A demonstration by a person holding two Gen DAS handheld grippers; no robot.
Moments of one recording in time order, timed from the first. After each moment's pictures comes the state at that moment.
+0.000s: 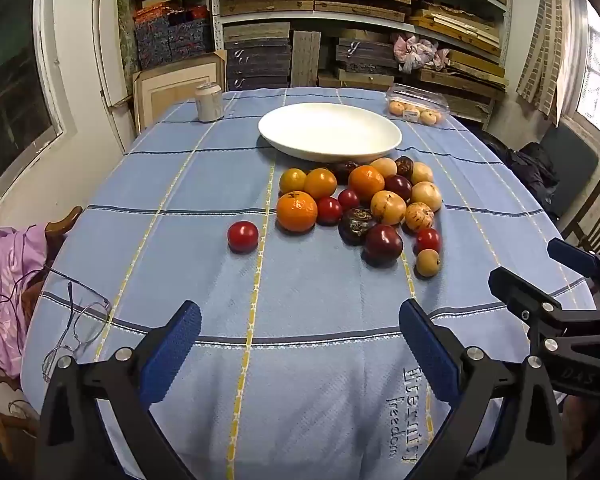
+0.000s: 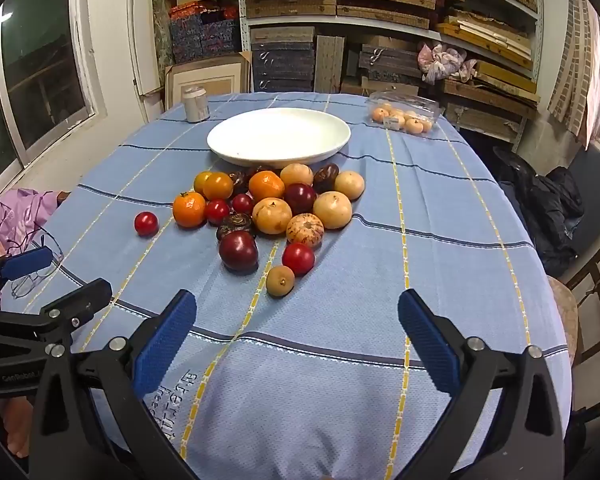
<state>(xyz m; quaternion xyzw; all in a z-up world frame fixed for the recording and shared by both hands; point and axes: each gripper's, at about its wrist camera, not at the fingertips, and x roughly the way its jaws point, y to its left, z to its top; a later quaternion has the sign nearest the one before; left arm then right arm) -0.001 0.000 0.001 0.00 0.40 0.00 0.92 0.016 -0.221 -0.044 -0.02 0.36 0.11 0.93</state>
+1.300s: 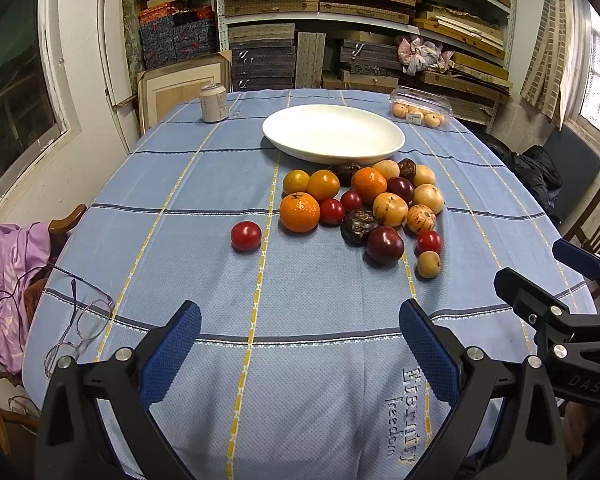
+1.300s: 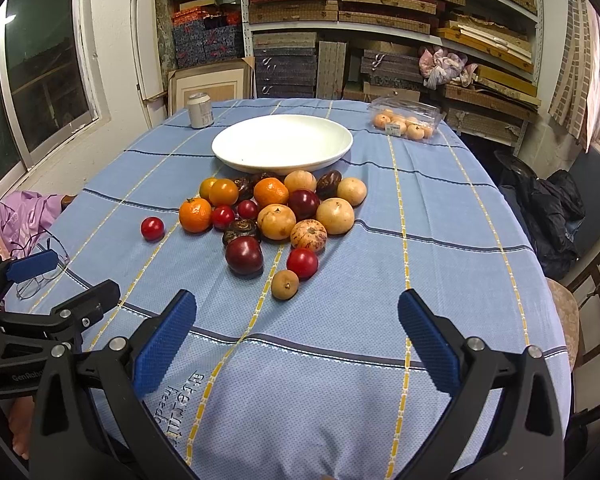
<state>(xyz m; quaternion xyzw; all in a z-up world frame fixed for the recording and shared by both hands) -0.003 0.001 0.000 0.00 0.40 0.01 0.92 0.010 -0.221 -0.038 -0.02 0.35 0.12 0.93</state>
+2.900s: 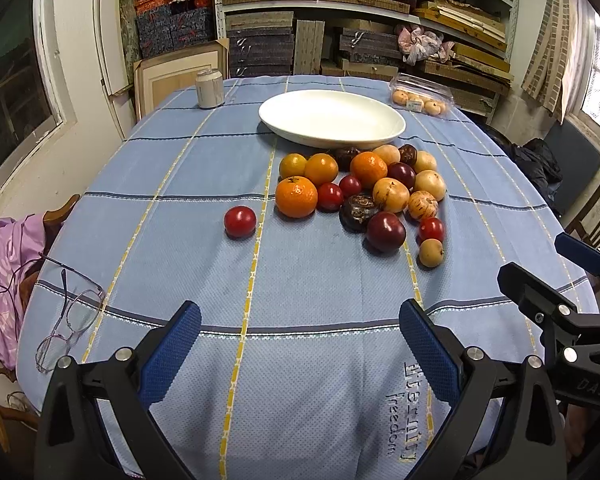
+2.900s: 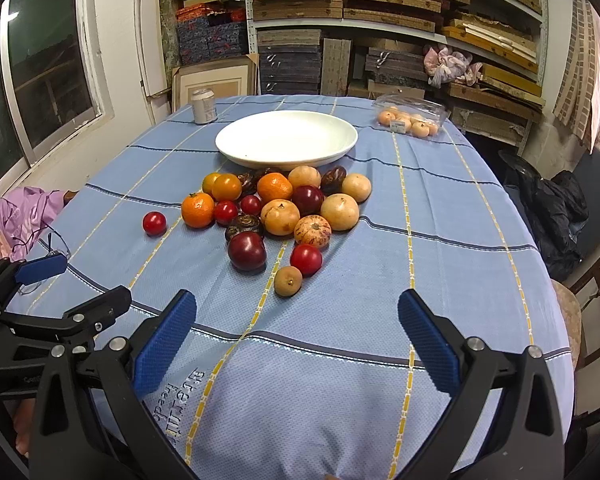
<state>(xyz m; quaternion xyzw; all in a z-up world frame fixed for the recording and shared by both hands) 0.003 0.000 -0.012 0.00 0.42 0.01 0.91 0.005 -0.215 -0.041 -0.02 0.35 0.12 0.93</state>
